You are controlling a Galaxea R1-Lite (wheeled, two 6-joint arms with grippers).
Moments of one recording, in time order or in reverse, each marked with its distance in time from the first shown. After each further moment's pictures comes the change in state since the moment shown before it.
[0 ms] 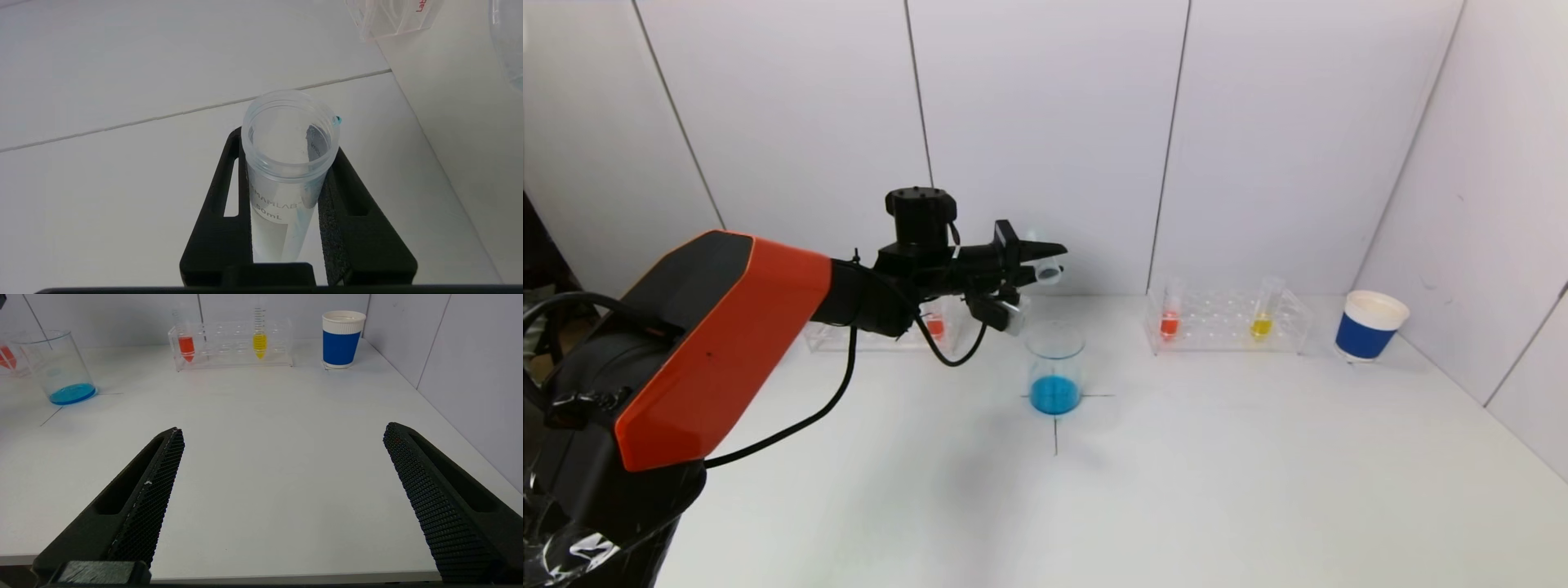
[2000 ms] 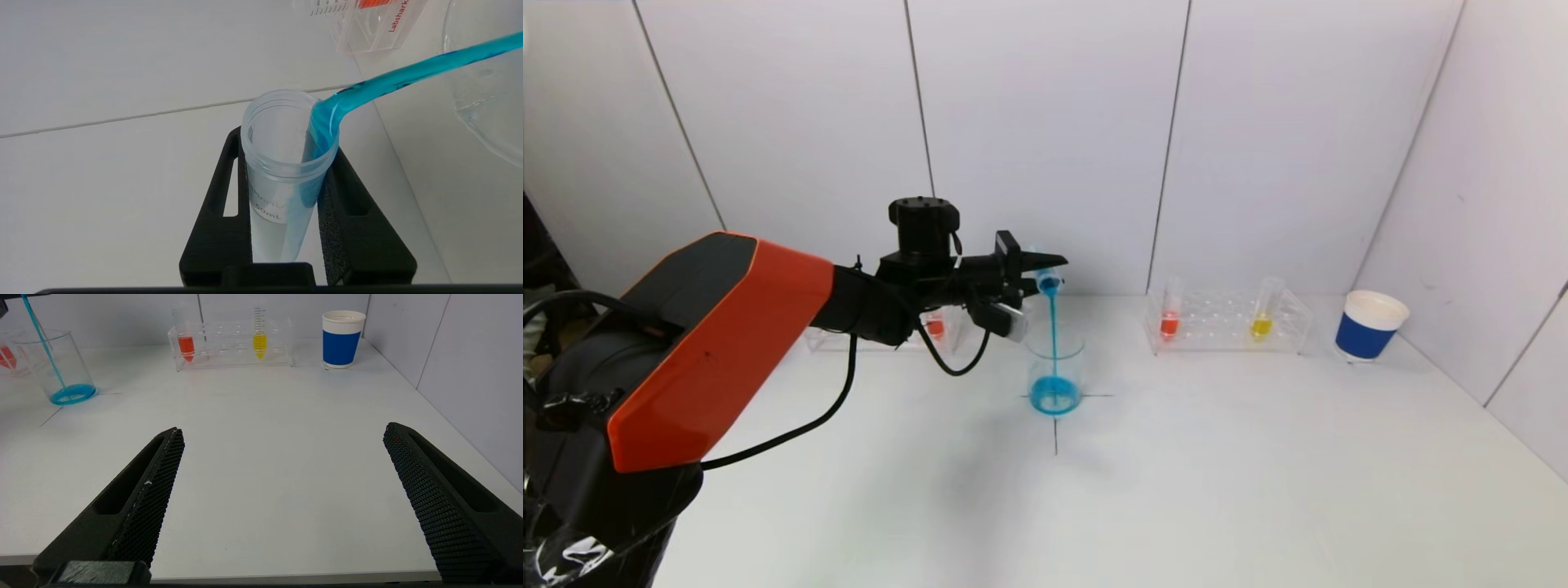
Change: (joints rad) left arm -0.008 -0.009 0.052 -0.004 0.009 -0.049; right arm 0.000 0.000 0.000 0.000 0.000 0.000
